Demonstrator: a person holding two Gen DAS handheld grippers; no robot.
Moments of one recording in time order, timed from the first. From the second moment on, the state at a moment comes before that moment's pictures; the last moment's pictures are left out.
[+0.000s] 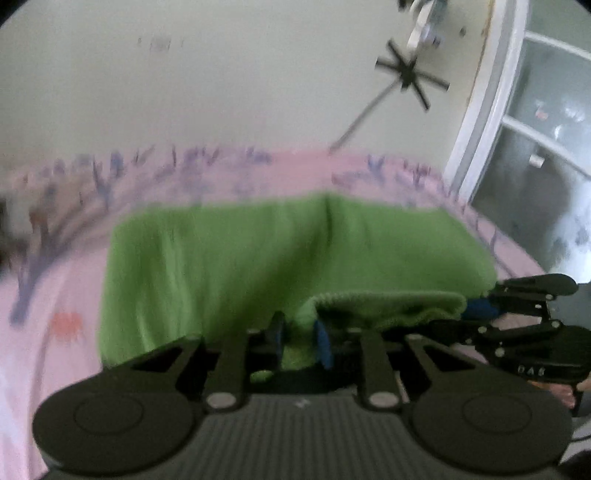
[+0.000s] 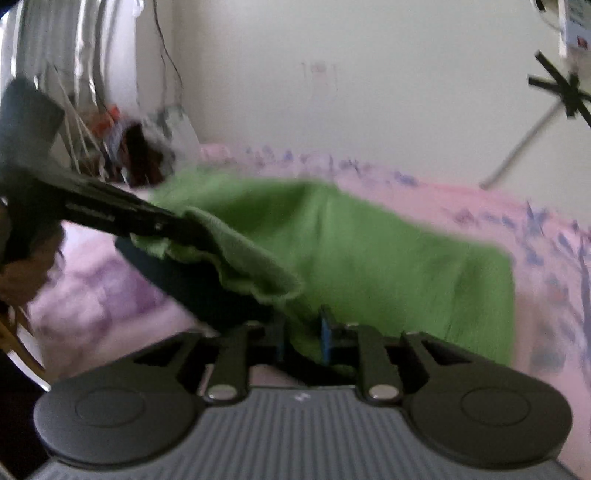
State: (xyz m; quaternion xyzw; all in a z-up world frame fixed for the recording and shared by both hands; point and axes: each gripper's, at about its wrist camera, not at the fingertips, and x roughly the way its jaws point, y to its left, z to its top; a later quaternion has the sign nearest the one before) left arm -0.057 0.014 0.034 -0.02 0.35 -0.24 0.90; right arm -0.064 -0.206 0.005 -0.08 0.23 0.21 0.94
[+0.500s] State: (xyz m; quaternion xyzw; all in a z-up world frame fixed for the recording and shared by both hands) left arm -0.007 0.043 0.070 -0.08 0.29 -0.22 0.93; right arm -0.010 -0.201 0.057 0.10 0.17 0.23 0.95
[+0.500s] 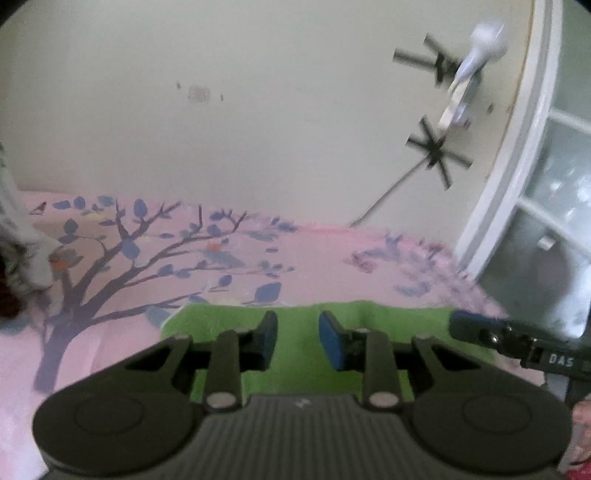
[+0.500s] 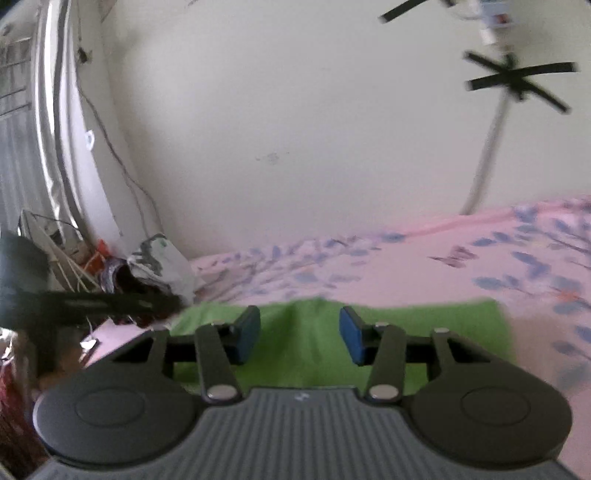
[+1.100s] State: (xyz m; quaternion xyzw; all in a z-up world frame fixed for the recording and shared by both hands) left arm 0.013 0.015 0.043 -0.04 0.30 -0.22 0.93; right arm -0.042 -0.280 0.011 0.15 0.22 0.16 0.95
